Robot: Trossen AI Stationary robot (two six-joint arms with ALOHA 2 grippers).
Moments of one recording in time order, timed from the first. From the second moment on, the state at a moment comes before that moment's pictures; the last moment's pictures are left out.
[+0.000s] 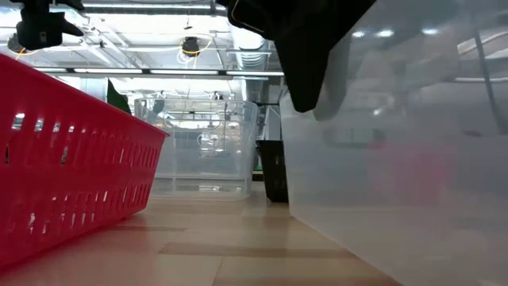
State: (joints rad) left arm 0.06 0.38 0.85 -1.04 0.02 -0.80; right arm 0.50 2.46 2.33 -1.33 -0.06 1.54
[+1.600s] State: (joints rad) left arm 0.06 0.38 0.85 -1.04 0.01 -0.80; right arm 0.18 2.08 2.36 -1.25 0.05 1.36
